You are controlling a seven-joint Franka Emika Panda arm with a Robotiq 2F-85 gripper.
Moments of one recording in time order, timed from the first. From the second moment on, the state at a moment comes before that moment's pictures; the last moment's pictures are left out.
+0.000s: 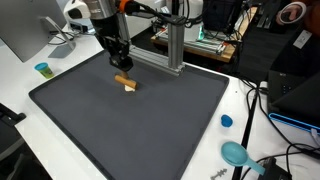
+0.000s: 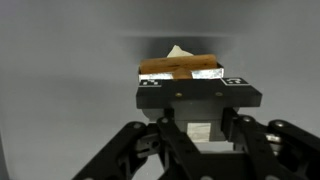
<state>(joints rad) 0.01 0.38 -0.02 -1.81 -0.16 2.10 0.05</state>
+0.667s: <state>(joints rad) 0.00 0.41 -0.02 -1.77 -0.14 1.99 0.03</state>
